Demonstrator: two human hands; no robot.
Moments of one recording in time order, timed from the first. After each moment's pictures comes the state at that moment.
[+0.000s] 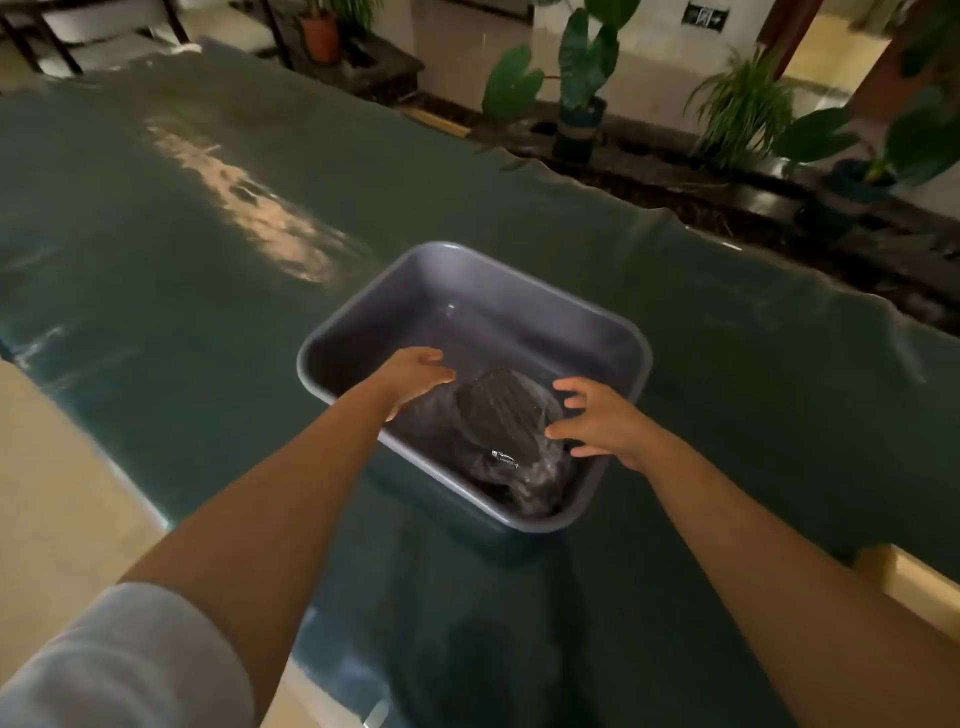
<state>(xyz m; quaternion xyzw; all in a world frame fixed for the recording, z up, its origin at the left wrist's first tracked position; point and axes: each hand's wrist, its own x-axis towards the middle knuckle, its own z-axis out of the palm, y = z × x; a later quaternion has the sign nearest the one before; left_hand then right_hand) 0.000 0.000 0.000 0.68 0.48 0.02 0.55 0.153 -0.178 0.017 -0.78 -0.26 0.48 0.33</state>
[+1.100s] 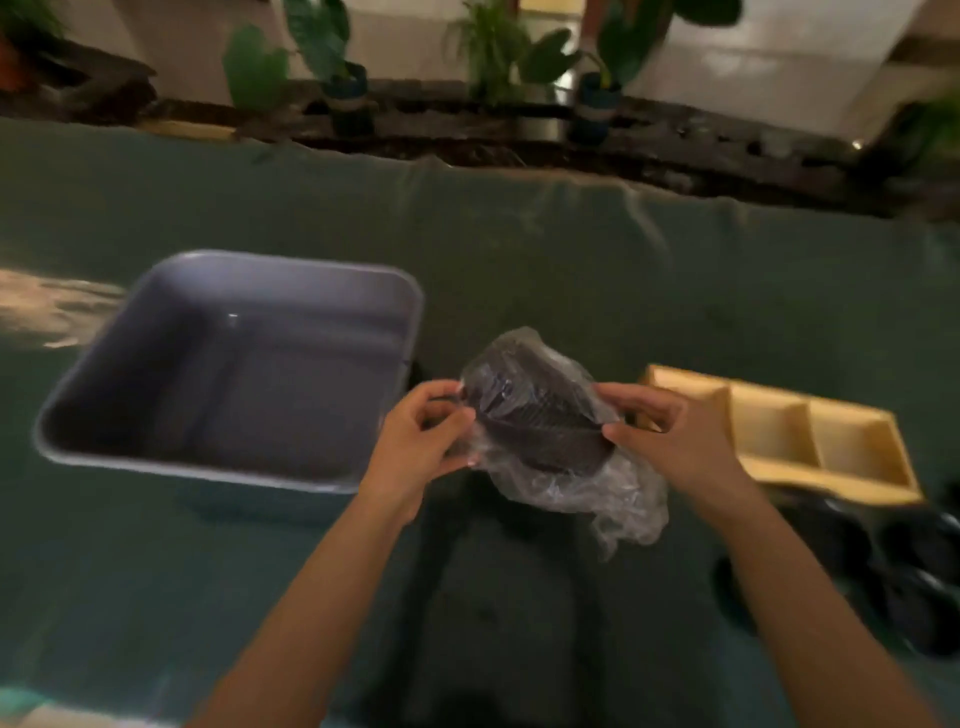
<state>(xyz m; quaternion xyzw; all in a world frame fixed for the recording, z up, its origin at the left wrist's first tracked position) 0.044 -0.242 0.030 0.60 0.28 0.05 0.75 0.148 -0.460 0.053 -0.80 -0.16 0.21 0.54</state>
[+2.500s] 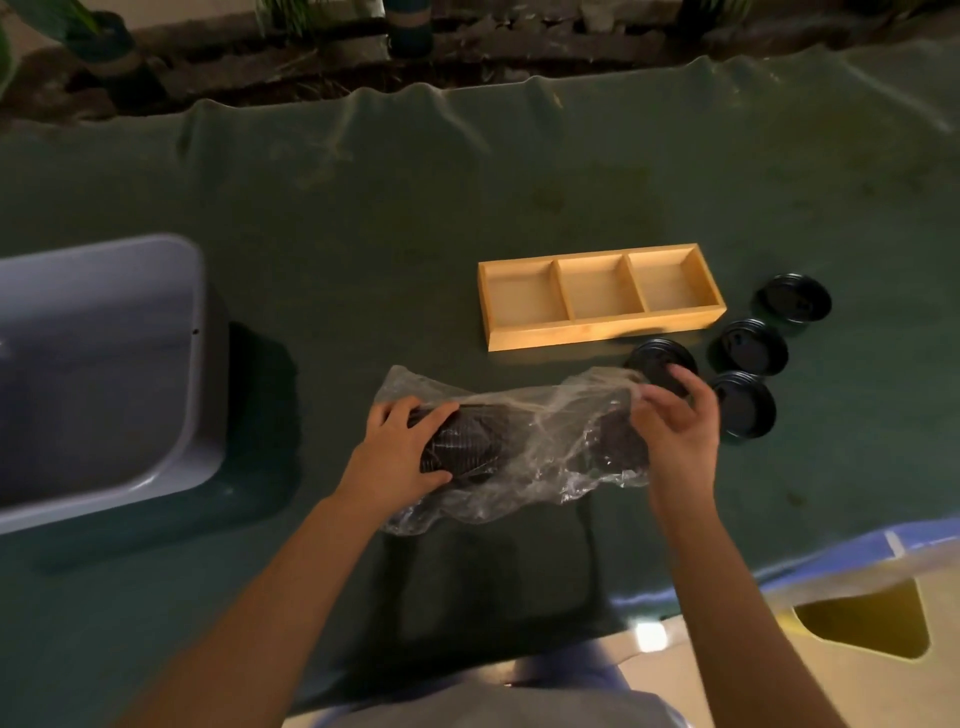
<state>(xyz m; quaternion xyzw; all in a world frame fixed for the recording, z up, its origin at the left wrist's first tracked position) 0.051 -0.349 -0.066 0.98 -0.02 -0.14 0.16 0.075 -0.626 -0.037 -0.69 0.20 -0.06 0.69</state>
